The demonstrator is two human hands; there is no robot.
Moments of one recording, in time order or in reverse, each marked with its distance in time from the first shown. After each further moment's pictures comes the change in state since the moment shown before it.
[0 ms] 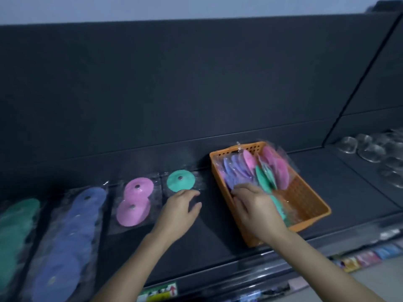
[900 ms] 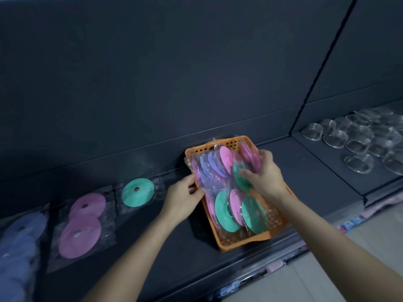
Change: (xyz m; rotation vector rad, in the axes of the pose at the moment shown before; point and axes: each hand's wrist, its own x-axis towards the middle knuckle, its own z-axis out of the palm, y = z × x) left_hand 0.091 0.078 0.070 -0.428 -0.175 -0.099; right_hand 0.051 0.136 -0.057 0.262 0.091 0.611
